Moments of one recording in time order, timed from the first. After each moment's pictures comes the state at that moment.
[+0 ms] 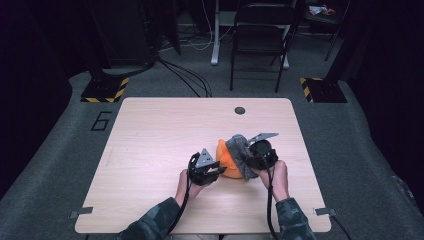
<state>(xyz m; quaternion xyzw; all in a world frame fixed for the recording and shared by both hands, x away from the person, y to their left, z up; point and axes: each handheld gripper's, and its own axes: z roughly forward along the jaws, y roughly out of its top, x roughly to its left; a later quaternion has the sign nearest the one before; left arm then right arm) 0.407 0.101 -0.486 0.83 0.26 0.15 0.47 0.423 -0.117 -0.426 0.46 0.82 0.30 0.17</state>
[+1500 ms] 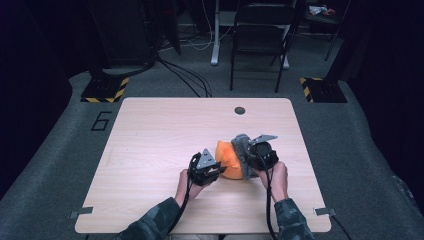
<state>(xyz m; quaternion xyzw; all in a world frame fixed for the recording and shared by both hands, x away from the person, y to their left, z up) 0.406 0.101 -0.482 0.83 0.26 0.15 0.48 0.428 -0.127 -0.435 0.48 0.80 0.30 0.20</state>
